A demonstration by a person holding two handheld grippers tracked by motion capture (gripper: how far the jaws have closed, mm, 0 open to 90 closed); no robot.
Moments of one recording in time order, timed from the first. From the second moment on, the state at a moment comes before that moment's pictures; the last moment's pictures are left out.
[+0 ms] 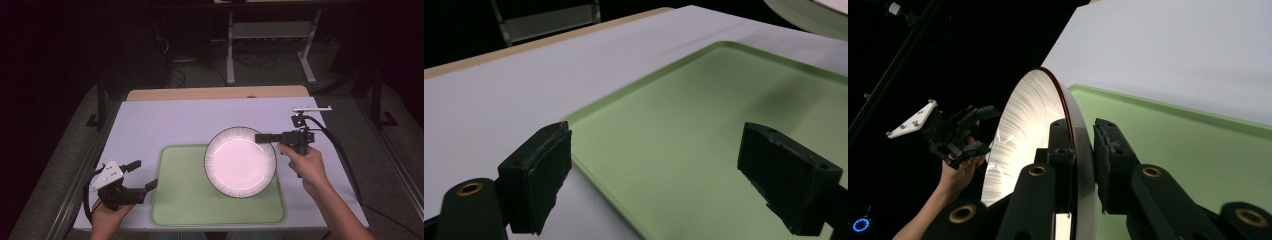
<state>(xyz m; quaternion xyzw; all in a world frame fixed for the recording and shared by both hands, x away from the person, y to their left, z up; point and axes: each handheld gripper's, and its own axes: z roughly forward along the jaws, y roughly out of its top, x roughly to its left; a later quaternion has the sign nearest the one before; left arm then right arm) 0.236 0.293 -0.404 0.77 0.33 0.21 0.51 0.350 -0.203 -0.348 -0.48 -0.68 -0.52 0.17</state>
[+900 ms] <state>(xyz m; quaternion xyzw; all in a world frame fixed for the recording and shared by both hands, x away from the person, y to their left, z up) 0.236 0.294 -0.404 0.77 0.33 0.21 0.50 0.360 -0.151 -0.397 -0.51 -0.68 -0.50 0.16</state>
